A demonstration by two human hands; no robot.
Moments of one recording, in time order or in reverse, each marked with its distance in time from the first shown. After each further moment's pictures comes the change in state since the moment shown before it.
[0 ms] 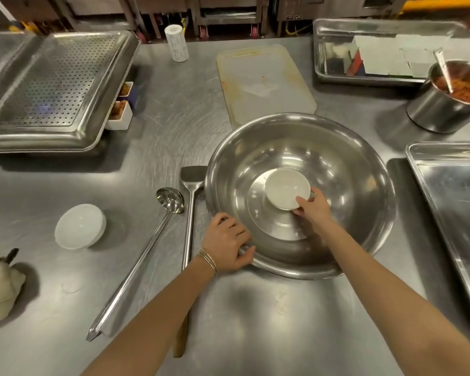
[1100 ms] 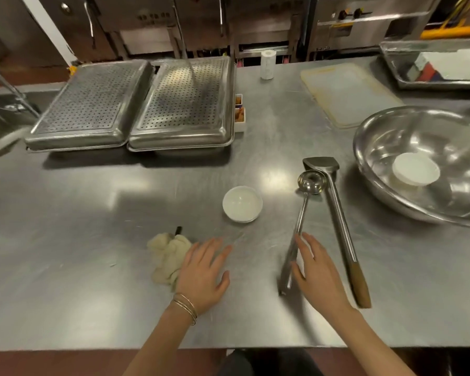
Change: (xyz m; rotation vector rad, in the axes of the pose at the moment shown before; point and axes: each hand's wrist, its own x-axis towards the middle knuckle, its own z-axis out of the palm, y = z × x) left_hand -0.380 -0.240 -0.146 0.069 -0.033 -0.231; right_hand -0.353 0.064 0.327 -0.916 0.057 -0.805
